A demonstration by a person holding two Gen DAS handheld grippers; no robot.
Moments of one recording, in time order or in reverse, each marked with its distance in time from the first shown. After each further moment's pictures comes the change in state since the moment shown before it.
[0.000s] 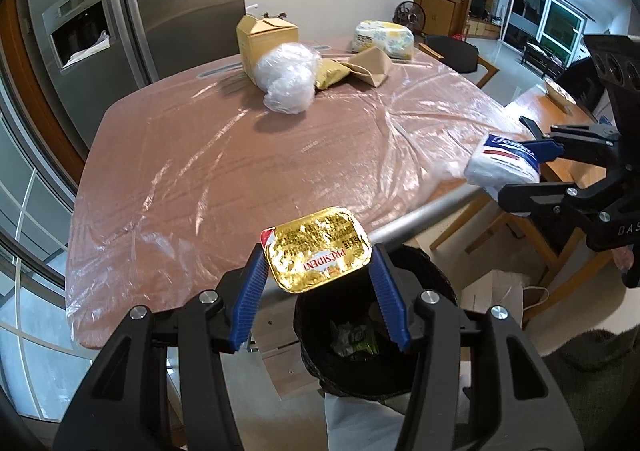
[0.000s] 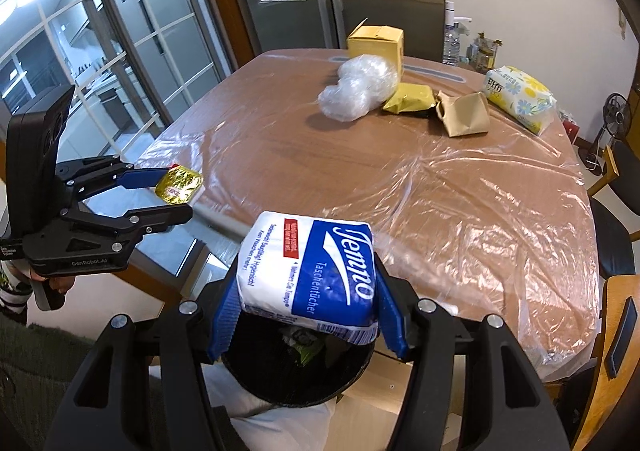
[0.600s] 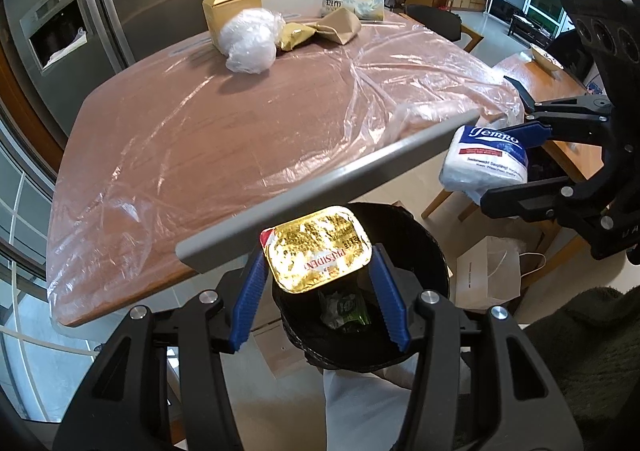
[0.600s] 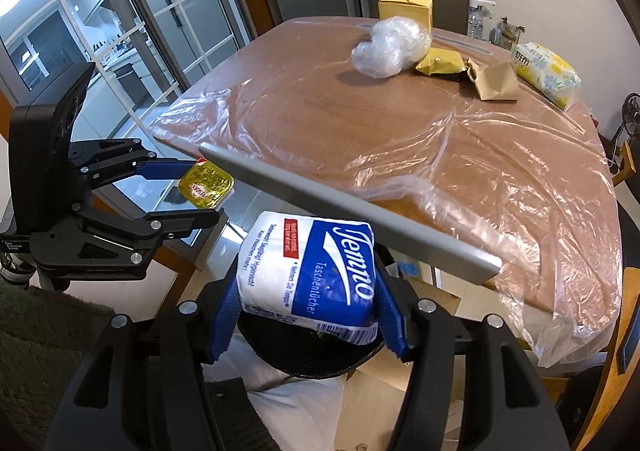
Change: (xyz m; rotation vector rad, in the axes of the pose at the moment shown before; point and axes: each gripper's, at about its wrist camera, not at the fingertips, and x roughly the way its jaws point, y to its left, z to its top) left arm 0.011 -0.026 -0.028 0.058 0.082 -0.025; right arm 0.015 0.015 -0.027 -0.027 0.090 0.051
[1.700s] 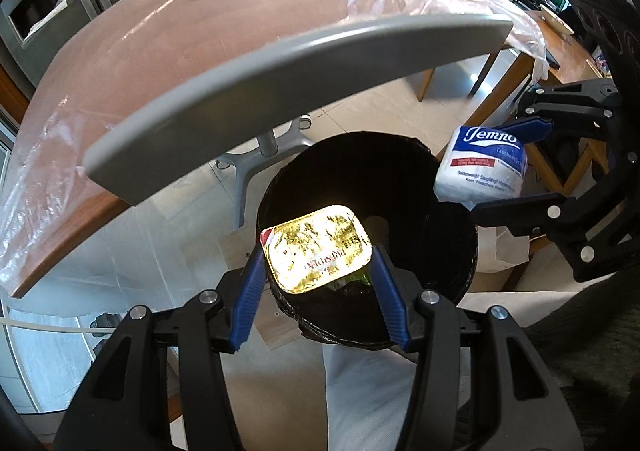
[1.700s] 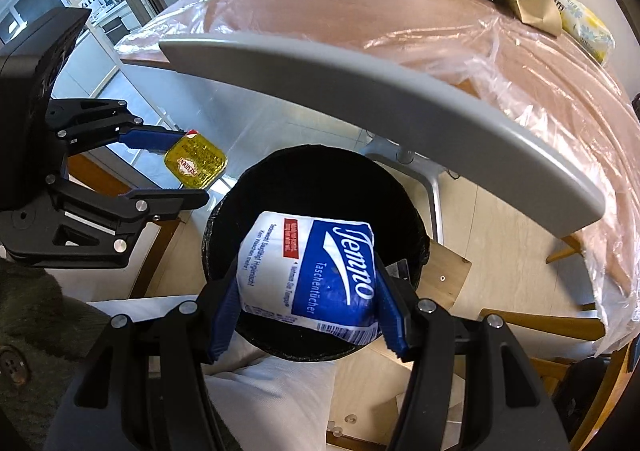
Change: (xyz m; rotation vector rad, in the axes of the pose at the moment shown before) left arm 0.067 0.002 -0.040 0.013 0.163 -0.013; right arm 0.086 0.002 -0.032 -0.021 0.173 -0.036
